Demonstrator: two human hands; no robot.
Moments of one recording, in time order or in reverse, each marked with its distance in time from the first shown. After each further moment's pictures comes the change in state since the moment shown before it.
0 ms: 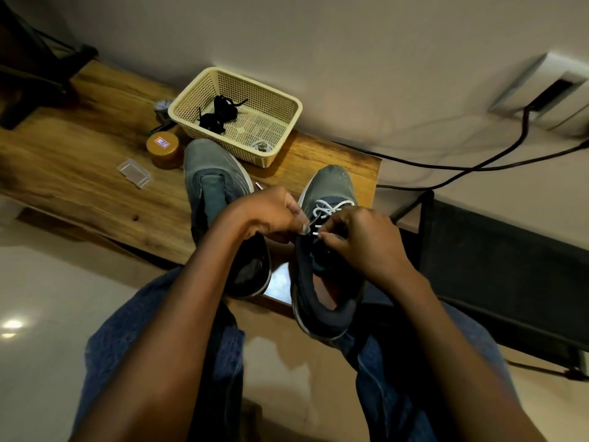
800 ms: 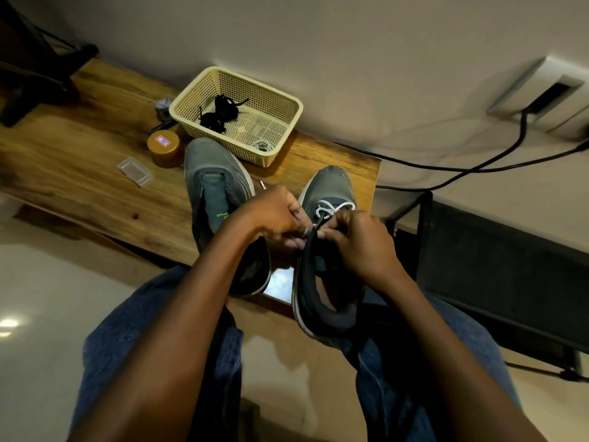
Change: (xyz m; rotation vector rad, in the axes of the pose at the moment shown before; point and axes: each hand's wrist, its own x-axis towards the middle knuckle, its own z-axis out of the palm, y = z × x) left_hand -0.005 0.002 0.008 -0.127 0.021 -0.047; right_hand 0.002 0.002 0.015 0.217 0.022 0.139
